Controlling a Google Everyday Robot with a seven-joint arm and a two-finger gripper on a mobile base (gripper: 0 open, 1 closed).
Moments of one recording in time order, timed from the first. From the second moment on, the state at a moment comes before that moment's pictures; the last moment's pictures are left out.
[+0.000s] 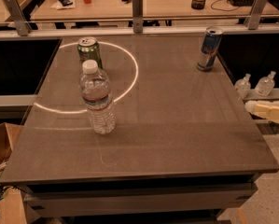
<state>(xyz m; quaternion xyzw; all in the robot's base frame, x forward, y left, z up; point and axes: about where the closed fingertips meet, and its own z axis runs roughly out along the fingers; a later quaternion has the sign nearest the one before) 0.489 -0.344 0.904 -0.17 0.74 0.08 0.64</state>
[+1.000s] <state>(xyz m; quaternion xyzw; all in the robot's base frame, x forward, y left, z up) 0.594 -0.320 0.897 -0.14 0.75 0.04 0.64</state>
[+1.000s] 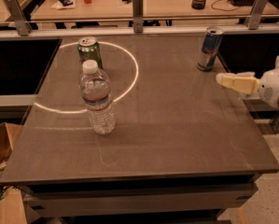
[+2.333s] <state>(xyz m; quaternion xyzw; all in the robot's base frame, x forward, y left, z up) 0.698 -0.269 0.881 -0.19 0.74 0.09 0.64</state>
